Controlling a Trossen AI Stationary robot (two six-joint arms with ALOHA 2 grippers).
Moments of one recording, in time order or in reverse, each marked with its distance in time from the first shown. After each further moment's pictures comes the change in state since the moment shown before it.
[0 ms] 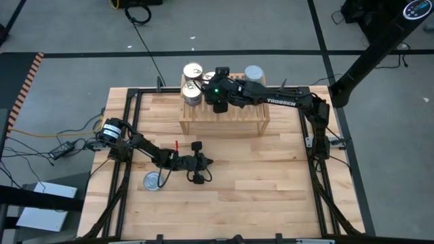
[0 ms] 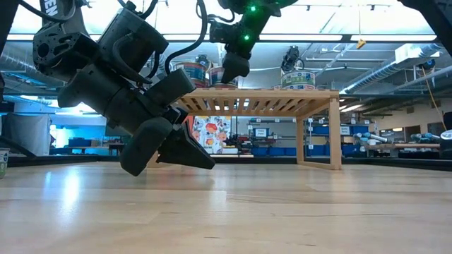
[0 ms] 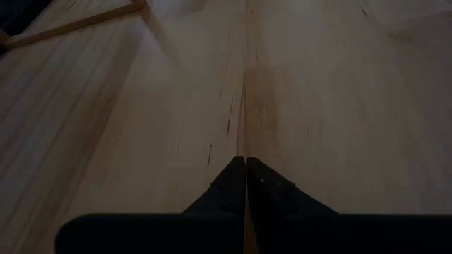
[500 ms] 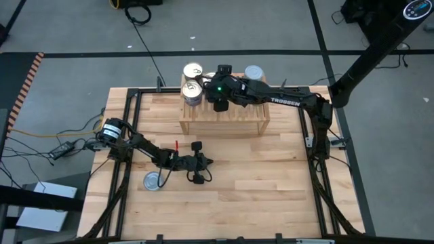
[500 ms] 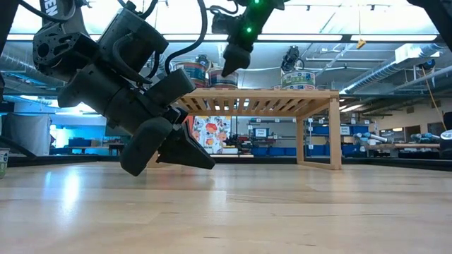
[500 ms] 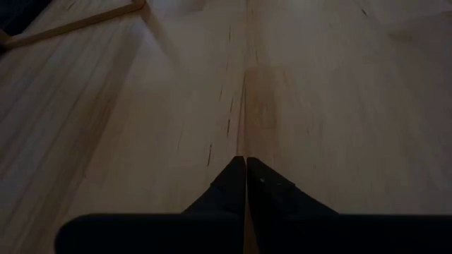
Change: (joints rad) left arm 0.000 0.000 0.000 0.000 0.000 0.000; right arm 0.001 -0.037 0.000 0.007 0.000 0.020
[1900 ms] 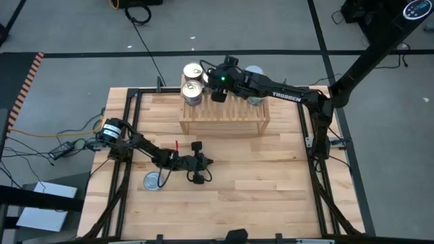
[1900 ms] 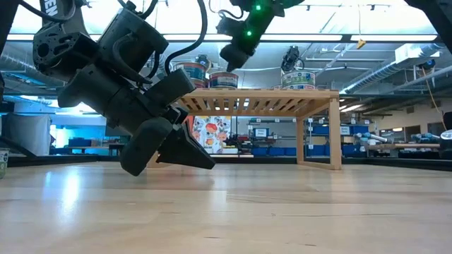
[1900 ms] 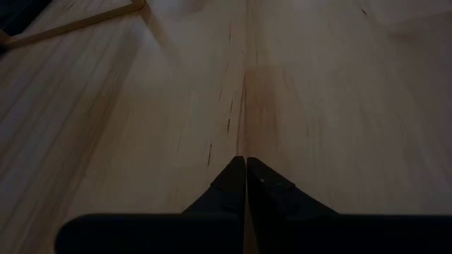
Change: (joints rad) left arm 0.000 0.000 0.000 0.000 0.000 0.000; right arm -0.068 -0.006 0.000 0.075 -0.006 0.158
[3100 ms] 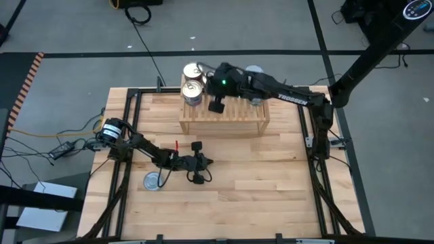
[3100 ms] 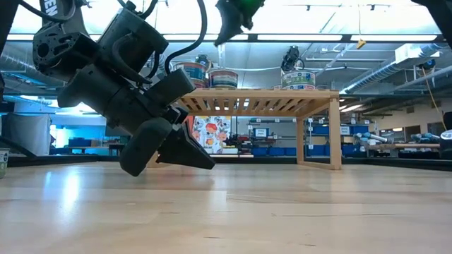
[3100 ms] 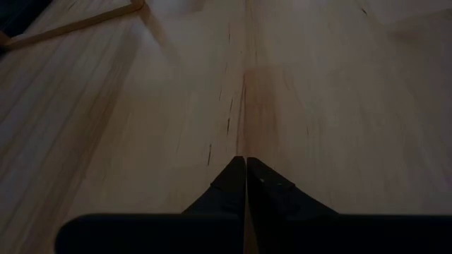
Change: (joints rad) left arm 0.000 0.000 0.000 -0.001 0.000 0.006; right arm 0.092 -0.005 0.200 -0.247 -0.254 0.201
